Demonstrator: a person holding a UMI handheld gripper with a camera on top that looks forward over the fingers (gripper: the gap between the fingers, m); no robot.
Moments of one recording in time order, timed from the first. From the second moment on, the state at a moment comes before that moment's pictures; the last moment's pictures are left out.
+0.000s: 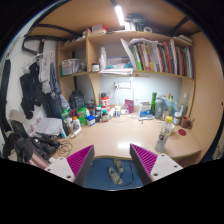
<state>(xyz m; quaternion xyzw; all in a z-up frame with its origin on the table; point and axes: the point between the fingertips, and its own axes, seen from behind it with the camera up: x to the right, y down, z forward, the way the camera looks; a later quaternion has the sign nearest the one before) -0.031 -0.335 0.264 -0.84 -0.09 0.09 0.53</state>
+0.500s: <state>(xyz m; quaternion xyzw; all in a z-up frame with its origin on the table) 0.089 -0.260 0.234 -0.80 -0.06 0.01 0.60</state>
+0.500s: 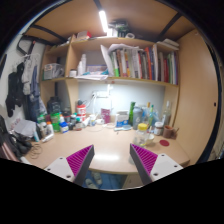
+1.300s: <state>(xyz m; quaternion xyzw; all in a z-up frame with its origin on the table) 0.207 0.013 0.060 -0.76 -0.03 0.02 0.65</state>
